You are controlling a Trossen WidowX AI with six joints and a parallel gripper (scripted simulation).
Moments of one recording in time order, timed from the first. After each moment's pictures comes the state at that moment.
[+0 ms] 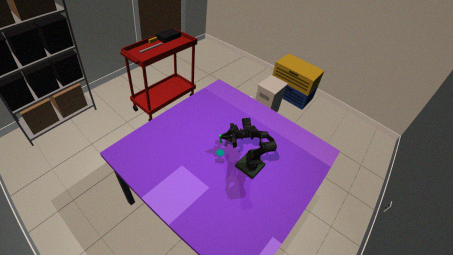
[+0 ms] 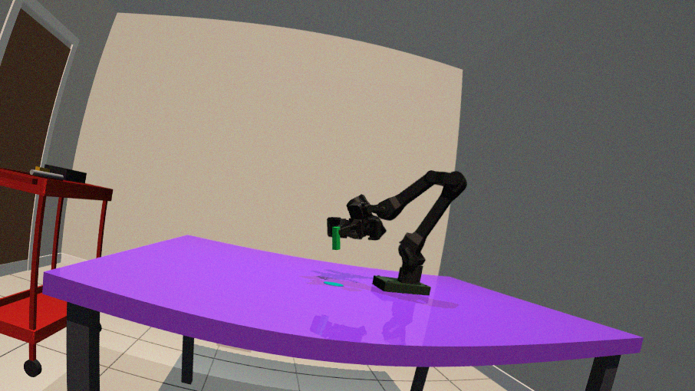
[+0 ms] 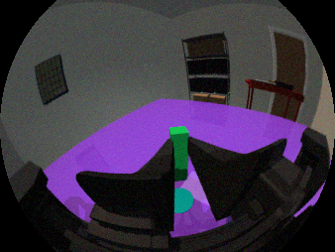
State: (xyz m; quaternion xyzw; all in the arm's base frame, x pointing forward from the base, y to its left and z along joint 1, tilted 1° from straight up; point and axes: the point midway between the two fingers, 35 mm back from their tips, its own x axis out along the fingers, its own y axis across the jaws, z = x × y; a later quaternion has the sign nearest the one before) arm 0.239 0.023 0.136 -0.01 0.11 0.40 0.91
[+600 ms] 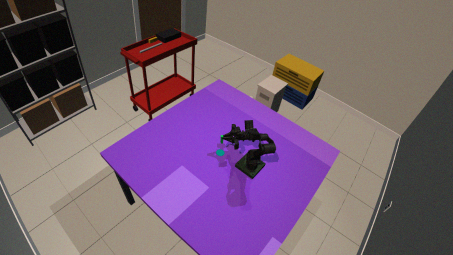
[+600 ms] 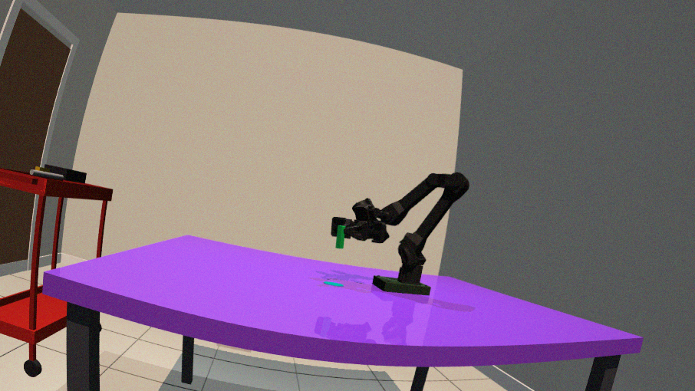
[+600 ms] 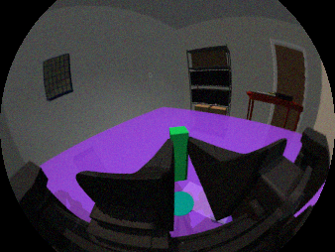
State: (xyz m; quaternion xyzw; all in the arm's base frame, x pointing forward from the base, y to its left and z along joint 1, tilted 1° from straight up) arm 0.225 0.022 0.138 -0.01 0.05 0.41 0.91
